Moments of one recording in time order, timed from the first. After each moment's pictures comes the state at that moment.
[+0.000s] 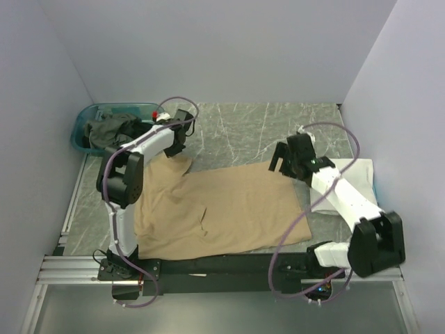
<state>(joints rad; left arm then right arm) -0.38 2.06 1.57 -0.74 -0.54 -0.88 0.29 1.24 0.86 -0.50 0.16 0.54</state>
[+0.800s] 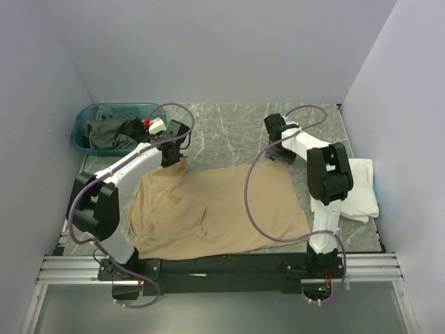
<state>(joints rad) -0.45 1.65 1.25 -0.67 -0.55 -0.92 0.26 2.03 1.44 -0.65 0.43 0.58</state>
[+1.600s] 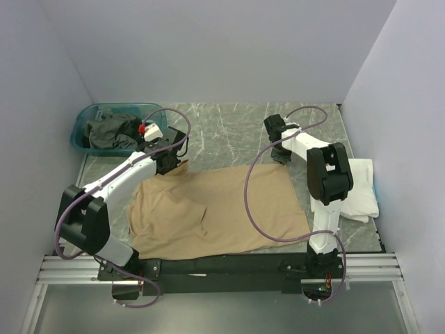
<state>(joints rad) -0.49 1.51 1.15 -0.69 -0.55 -0.99 0.26 2.03 1.44 -0.68 0.46 0.60</state>
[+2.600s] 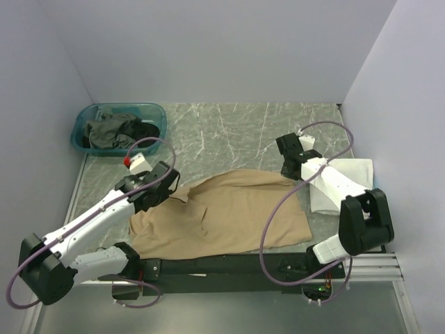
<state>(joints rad) -0.67 1.10 0.87 -0.89 -0.57 -1.23 0.32 1.48 0.98 -0.61 0.48 0.62</state>
